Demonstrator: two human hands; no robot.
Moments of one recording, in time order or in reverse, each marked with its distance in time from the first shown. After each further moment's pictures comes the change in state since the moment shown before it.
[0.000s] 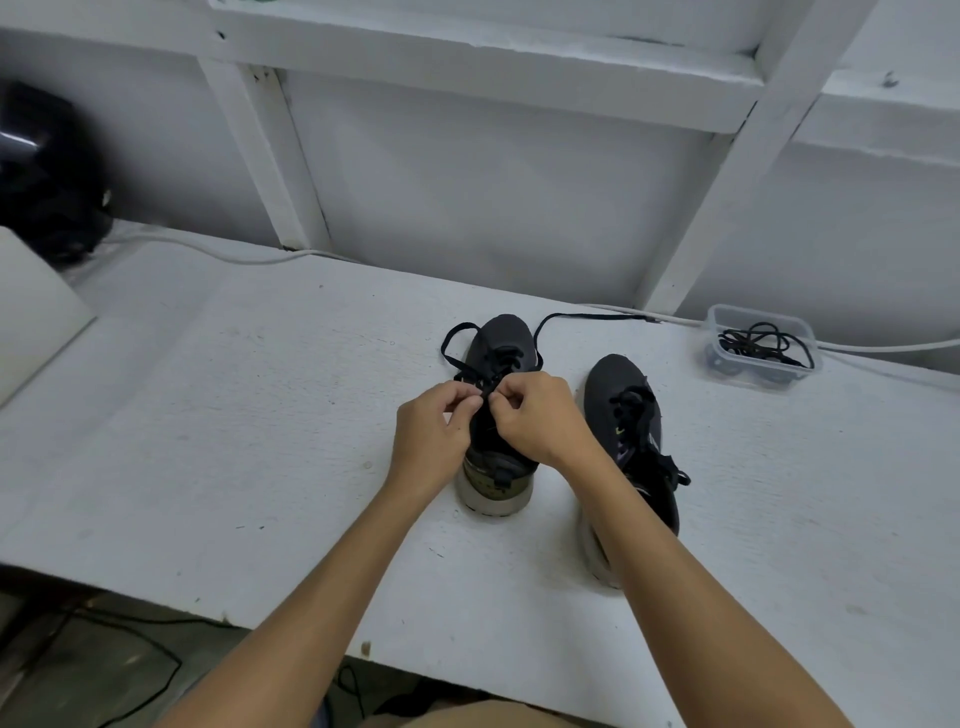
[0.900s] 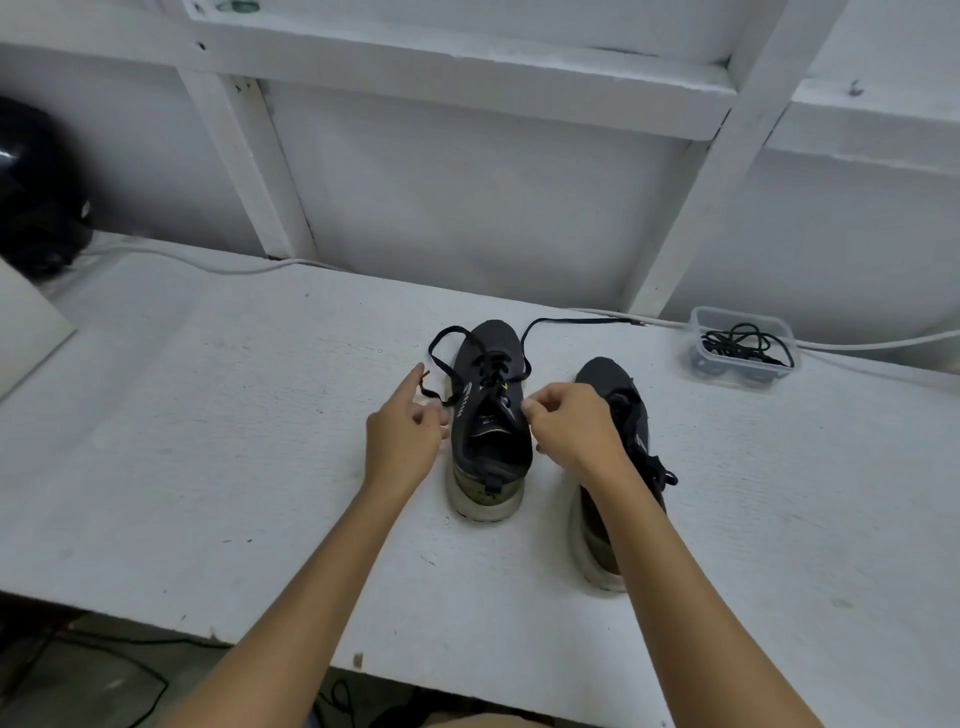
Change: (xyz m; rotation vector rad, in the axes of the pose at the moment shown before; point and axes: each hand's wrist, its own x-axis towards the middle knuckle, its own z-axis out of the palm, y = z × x) left_hand 0.006 -0.002 -0.010 -0.068 0.006 -0.270; right_hand -0.012 0.030 -0.017 0.239 0.119 0.295
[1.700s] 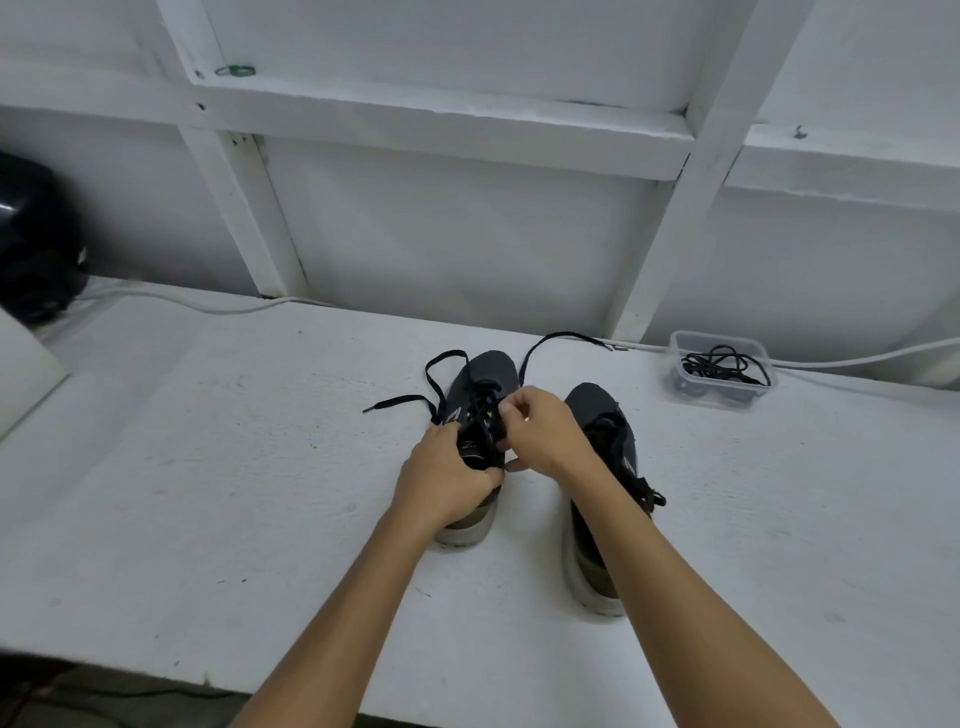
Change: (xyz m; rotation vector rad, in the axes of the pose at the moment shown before) left_hand -0.015 0.033 0.017 0.439 -0.319 0.020; right_hand 0.011 -0.022 0.001 0.109 -0.141 -0.017
